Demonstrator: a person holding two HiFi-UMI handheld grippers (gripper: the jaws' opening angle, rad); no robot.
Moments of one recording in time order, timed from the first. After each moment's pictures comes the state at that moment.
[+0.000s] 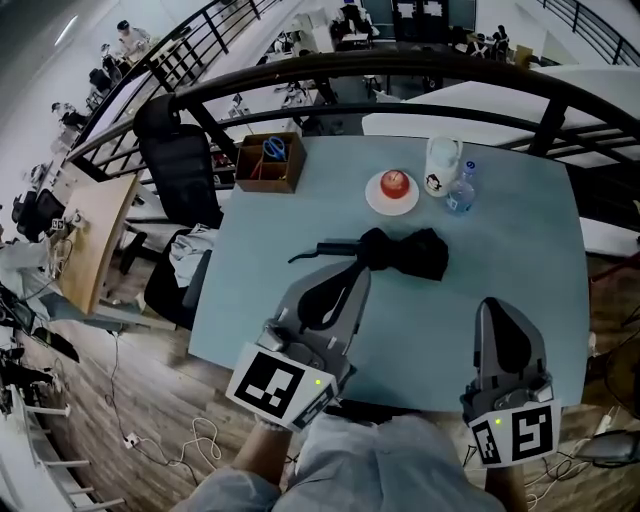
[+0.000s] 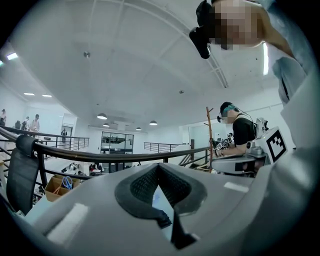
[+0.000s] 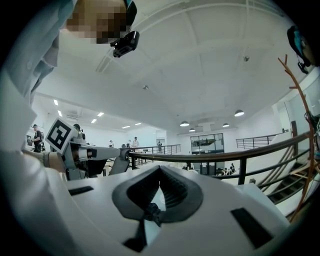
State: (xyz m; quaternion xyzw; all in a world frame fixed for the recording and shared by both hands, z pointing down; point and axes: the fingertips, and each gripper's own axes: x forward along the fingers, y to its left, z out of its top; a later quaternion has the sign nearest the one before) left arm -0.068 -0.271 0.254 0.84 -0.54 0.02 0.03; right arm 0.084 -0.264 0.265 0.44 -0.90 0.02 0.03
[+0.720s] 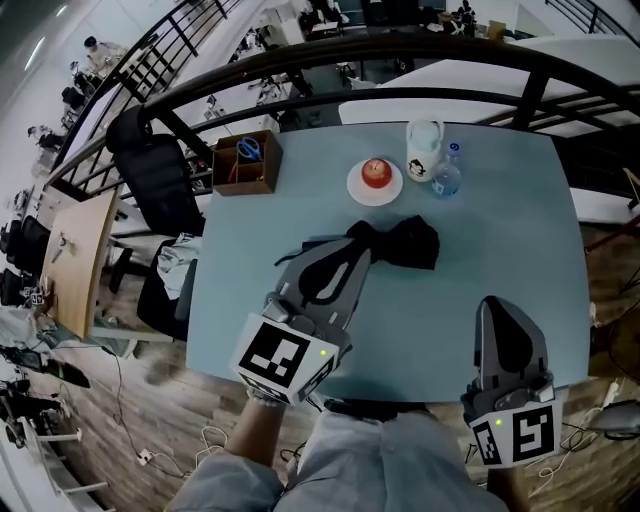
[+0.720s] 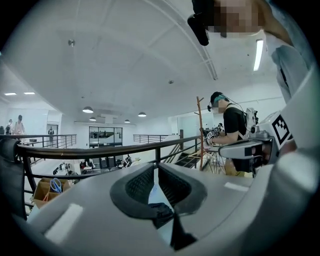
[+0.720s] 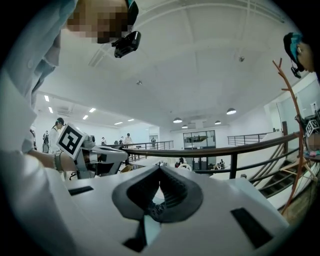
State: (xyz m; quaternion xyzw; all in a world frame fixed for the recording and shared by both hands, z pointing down) left arm -0.059 -0.312 0.291 0.88 -0.47 0.08 0.02; right arm 0.090 -0.265 0.282 0.48 -0.88 0.03 0.05
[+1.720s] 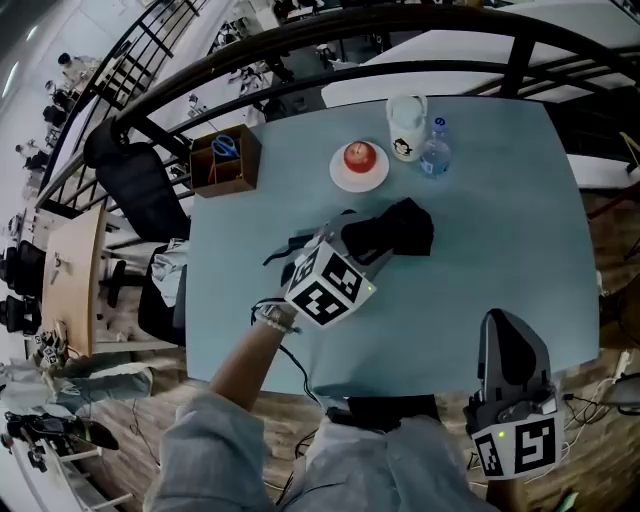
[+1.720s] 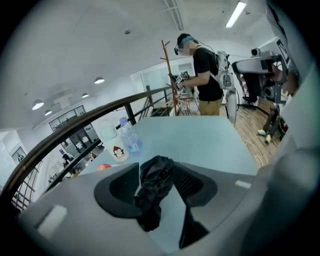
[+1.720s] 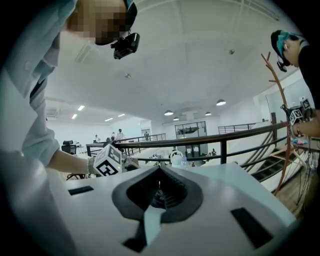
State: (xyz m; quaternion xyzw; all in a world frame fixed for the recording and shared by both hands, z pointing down) left arm -0.019 -0.373 0.477 0.88 -0.28 0.38 0.01; right arm 0.113 -0.256 0.322 0.51 -0.85 0.09 0.07
